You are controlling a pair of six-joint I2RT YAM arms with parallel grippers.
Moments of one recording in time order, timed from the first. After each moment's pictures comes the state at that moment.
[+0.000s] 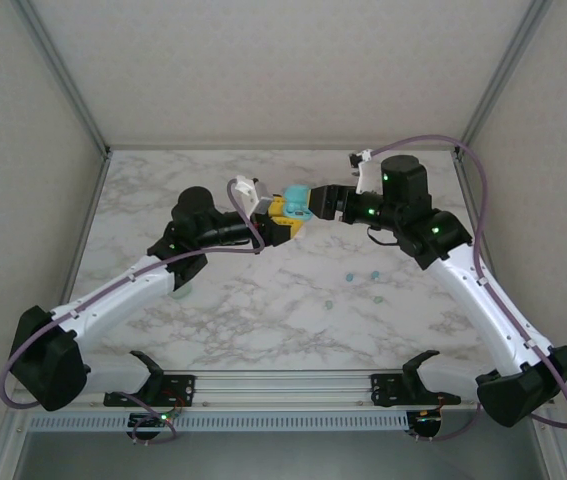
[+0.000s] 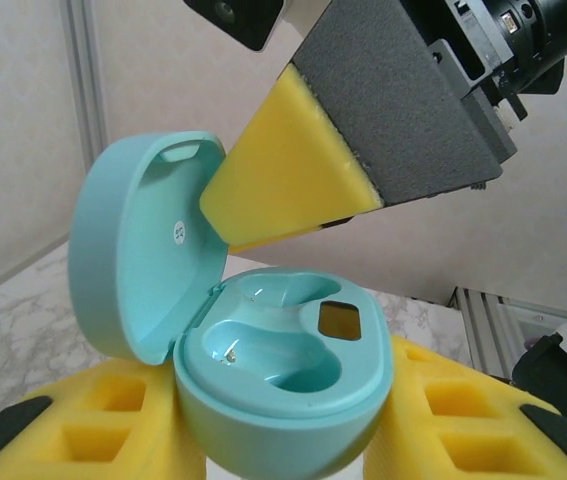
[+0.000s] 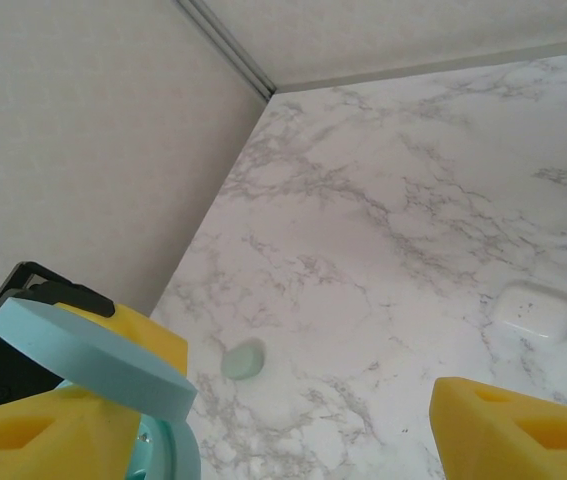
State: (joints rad) left arm -0.67 1.28 0.94 0.34 0.67 -0.09; right arm 0.52 1.19 1.32 -0.56 -0.39 0.50
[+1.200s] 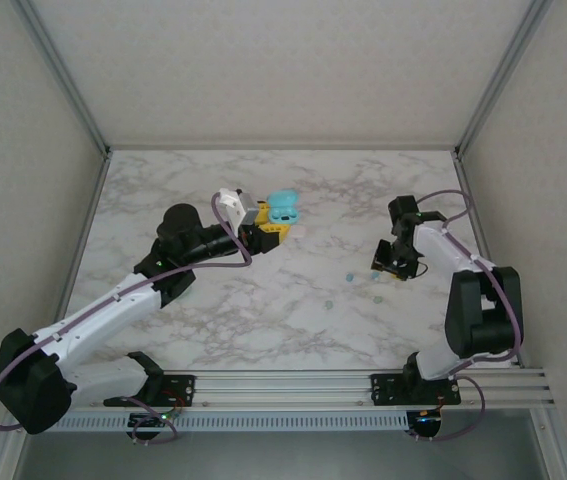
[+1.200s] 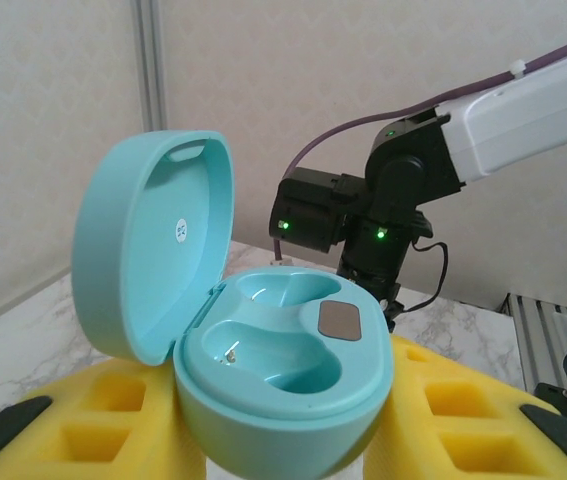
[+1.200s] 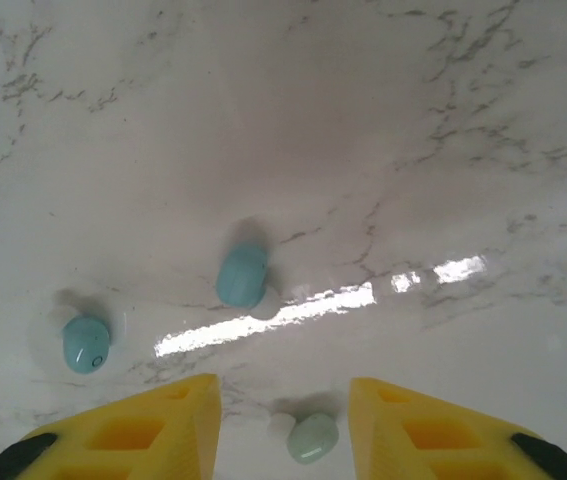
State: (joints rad) left arm -0.67 1.14 0.82 0.34 0.54 -0.06; right arm 0.15 1.56 1.02 -0.91 -0.08 0.46
